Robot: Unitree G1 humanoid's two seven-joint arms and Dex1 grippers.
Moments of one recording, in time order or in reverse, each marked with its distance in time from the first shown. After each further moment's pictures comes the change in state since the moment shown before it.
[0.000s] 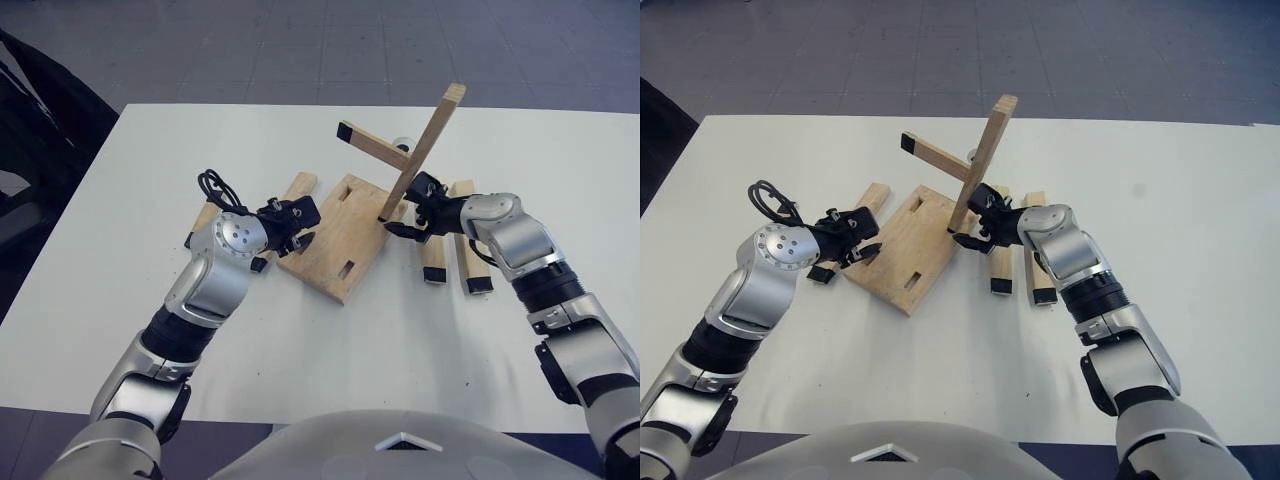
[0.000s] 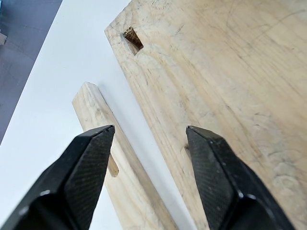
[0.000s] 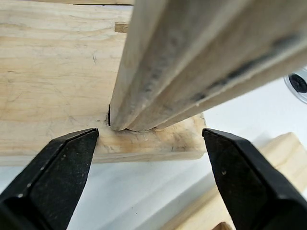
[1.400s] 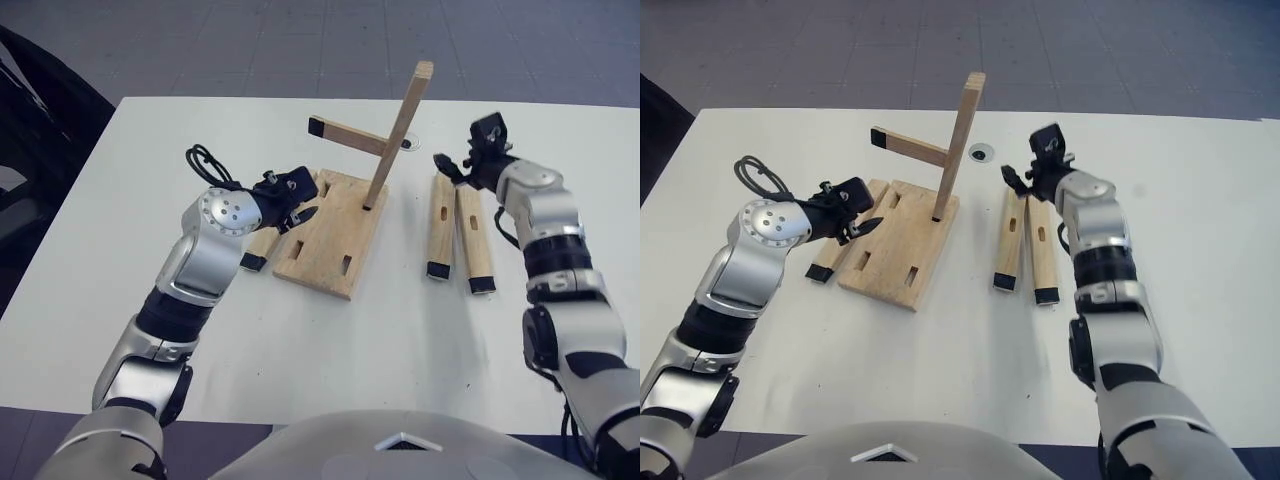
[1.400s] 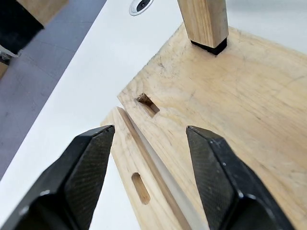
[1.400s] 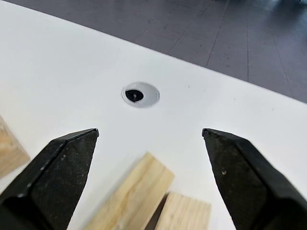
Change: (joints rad) left arm -0.038 0.010 0.096 0.048 -0.110 -0.084 0.012; right arm -0.002 0.111 -0.421 0.127 -0.043 -0.019 -0.319
